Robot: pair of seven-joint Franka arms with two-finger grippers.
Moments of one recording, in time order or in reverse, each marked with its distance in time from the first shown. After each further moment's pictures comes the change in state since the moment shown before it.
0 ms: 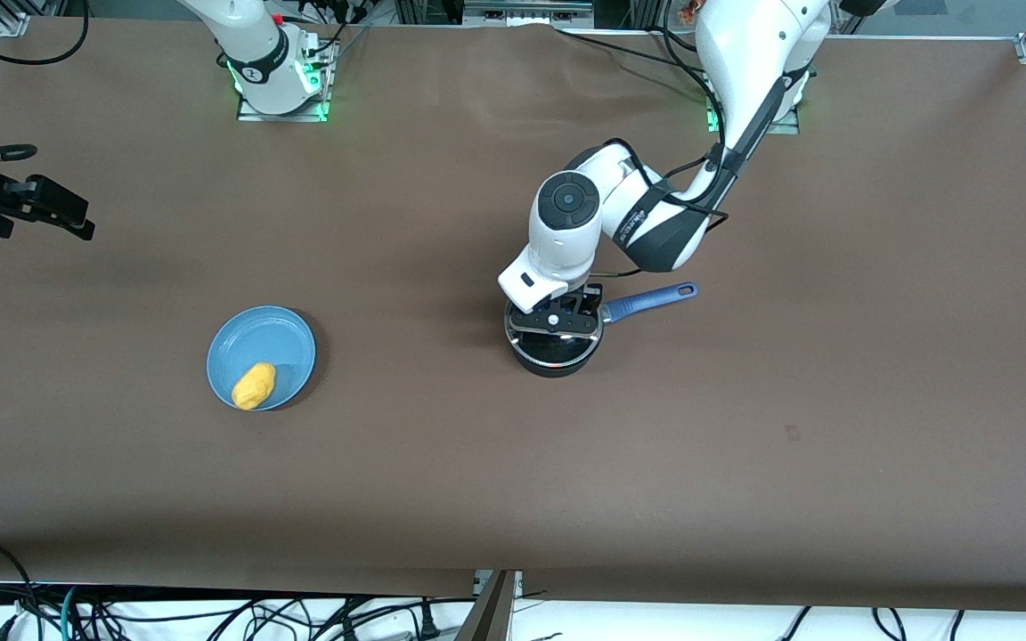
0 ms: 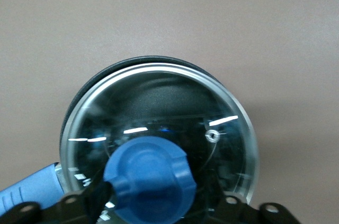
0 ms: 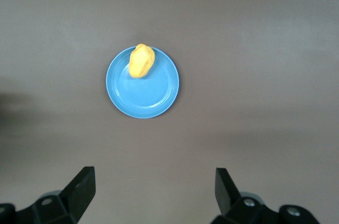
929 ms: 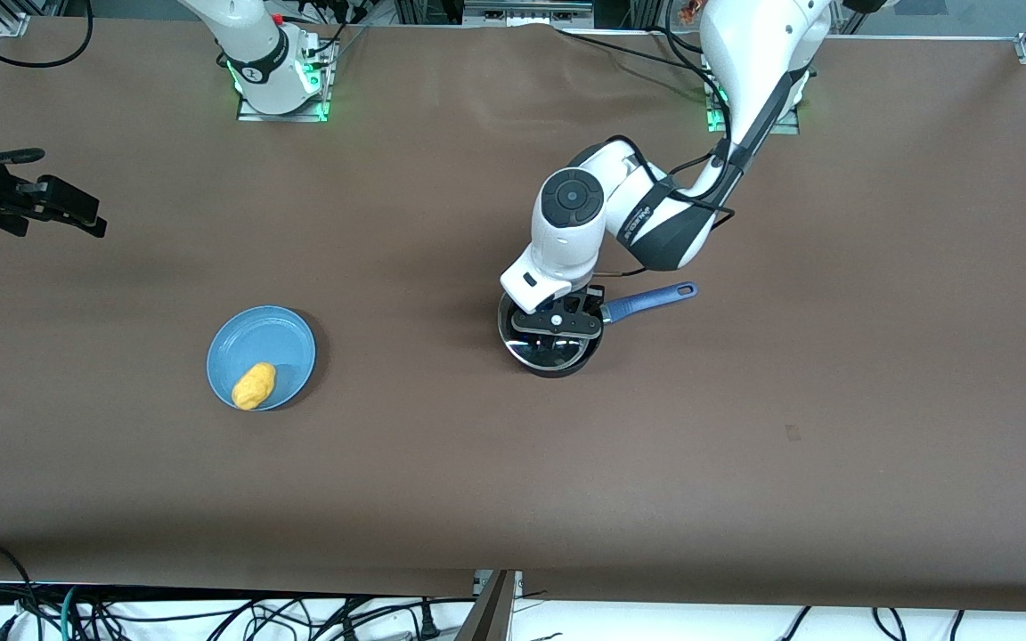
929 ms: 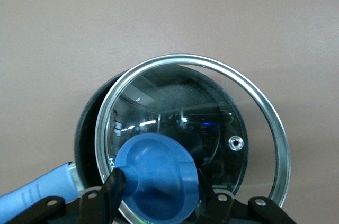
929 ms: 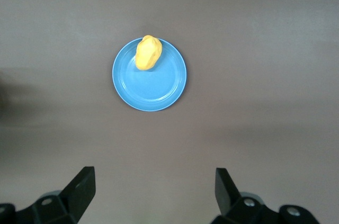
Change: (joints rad) left arm 0.007 -0.024 0.000 0.014 0.001 -0.034 0.000; right arm 0.000 0.009 0.000 0.000 0.026 -0.018 0.000
